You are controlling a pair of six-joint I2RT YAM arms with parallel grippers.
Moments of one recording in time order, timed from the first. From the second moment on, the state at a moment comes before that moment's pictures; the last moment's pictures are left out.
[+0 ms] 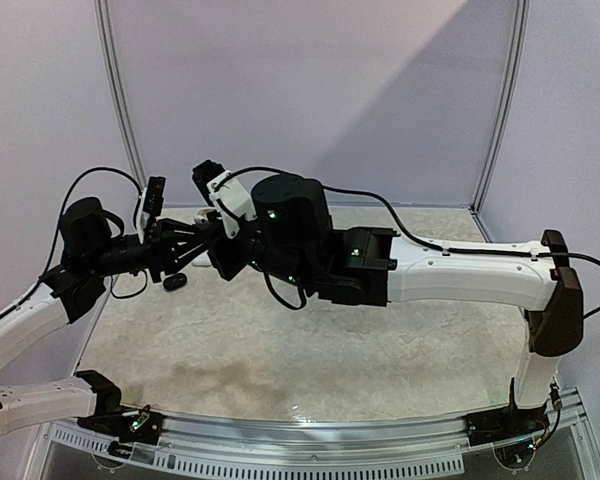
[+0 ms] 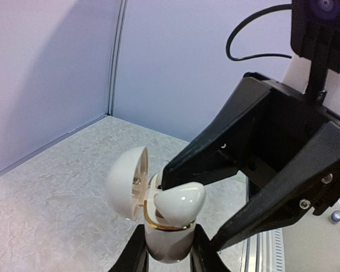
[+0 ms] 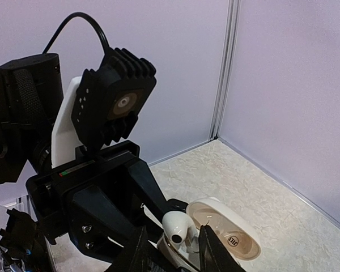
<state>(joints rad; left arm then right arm) -0.41 0.88 0.66 0.20 0.83 -0.18 1.30 1.93 1.80 0.01 0.36 0.02</state>
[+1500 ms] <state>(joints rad) -0.41 0.88 0.66 0.20 0.80 -0.18 1.30 1.93 1.81 -0.02 0.36 0.00</state>
